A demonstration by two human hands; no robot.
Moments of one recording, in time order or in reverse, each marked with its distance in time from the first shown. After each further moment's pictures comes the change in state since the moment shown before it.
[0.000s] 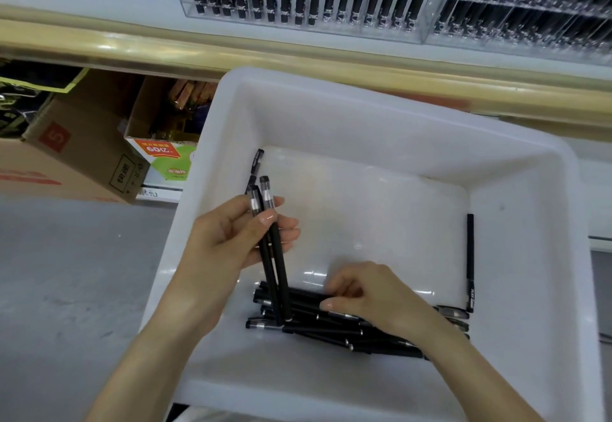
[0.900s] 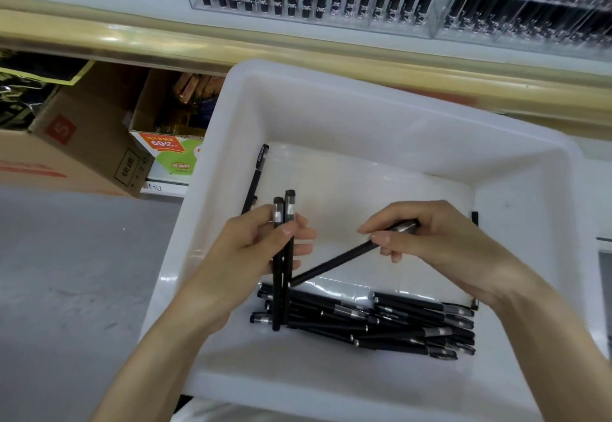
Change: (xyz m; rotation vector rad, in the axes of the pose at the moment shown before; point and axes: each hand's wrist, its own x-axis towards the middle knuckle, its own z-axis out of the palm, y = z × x) left_hand -0.001 -0.001 0.004 0.185 -0.131 -0.168; right_hand -0.028 -0.040 -0.074 0.378 0.089 -0.128
